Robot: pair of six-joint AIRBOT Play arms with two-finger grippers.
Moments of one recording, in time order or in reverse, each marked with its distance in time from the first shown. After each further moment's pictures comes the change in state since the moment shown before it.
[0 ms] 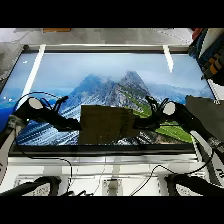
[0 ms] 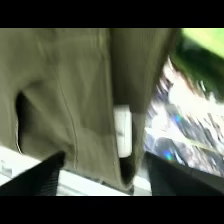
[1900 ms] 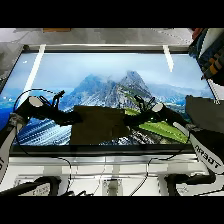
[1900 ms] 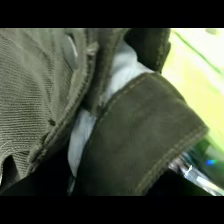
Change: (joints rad) left arm 0.004 -0.022 0.032 -0.060 0.132 -0.058; right arm 0.034 -0.291 0.027 0.453 -0.225 -0.516
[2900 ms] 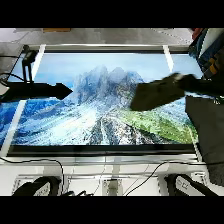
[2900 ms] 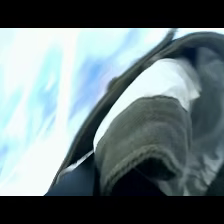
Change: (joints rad) left arm 0.018 0.258 0.284 0.000 0.084 0.070; right arm -0.734 0.396 0.281 -0.029 0.198 0.153
